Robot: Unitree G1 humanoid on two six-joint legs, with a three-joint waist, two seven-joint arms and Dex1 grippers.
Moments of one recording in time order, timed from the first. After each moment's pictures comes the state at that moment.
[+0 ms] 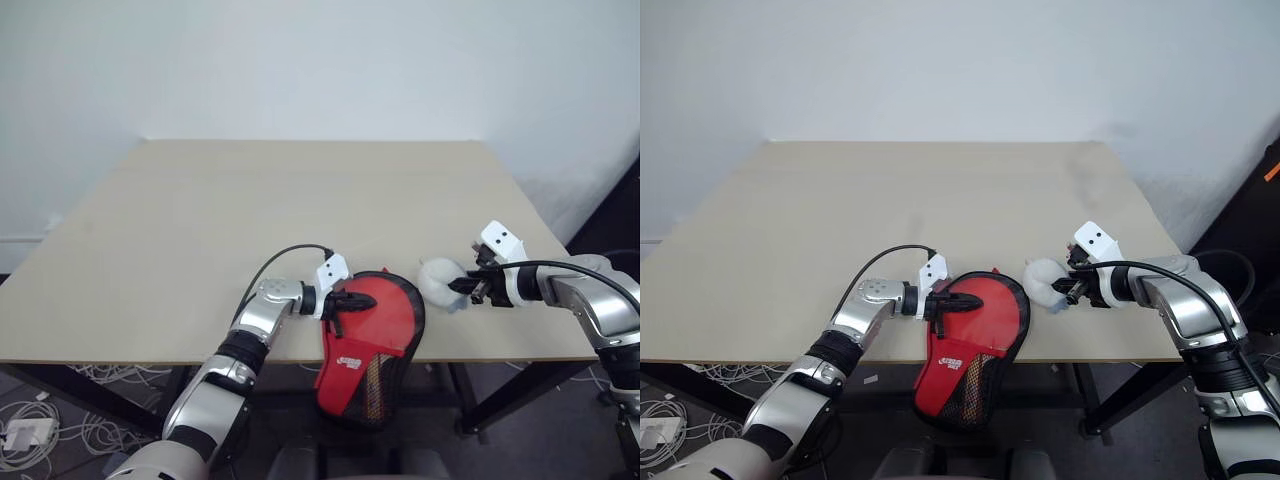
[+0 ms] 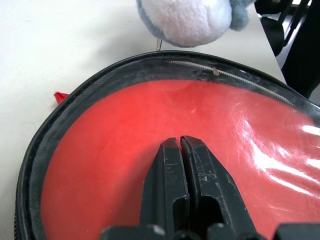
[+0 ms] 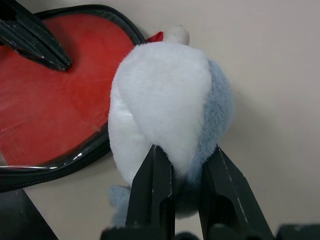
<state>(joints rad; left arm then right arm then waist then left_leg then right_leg) -0.64 0.21 -0.29 0.72 -0.11 0.05 -1.13 -0.48 -0.80 0.14 -0.08 0.27 0.94 0.91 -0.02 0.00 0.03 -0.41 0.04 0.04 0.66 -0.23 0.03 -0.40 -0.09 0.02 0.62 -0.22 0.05</state>
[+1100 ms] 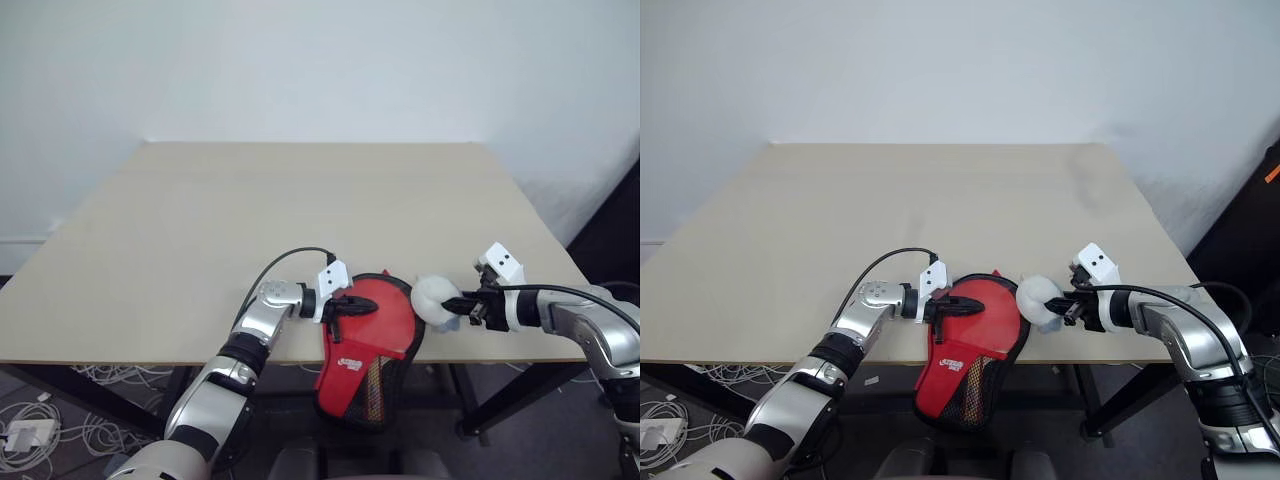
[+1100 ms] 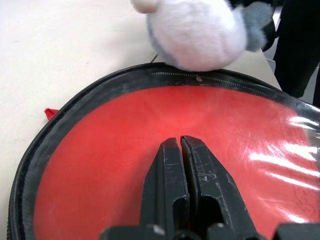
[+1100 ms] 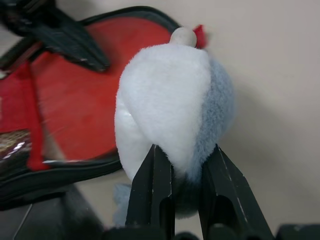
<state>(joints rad) -0.64 0.20 -0.29 0.80 -0.08 -0.11 -1.17 -0.28 -0.78 0.05 -0.23 0.43 0.94 0.90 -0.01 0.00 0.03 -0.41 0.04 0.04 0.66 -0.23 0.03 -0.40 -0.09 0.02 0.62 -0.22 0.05</state>
